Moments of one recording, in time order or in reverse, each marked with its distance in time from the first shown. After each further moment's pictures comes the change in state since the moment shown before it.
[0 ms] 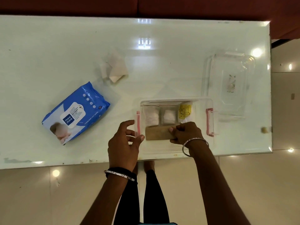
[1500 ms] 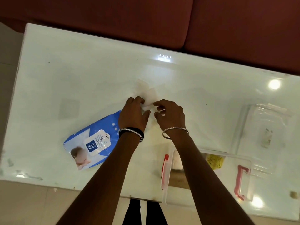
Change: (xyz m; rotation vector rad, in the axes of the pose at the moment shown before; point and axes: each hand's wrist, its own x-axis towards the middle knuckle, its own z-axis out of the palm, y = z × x) left_hand 0.208 0.019 -0.037 0.312 0.181 0.106; right_hand 0.056 -0.196 0.094 -0.334 0.058 -0.619
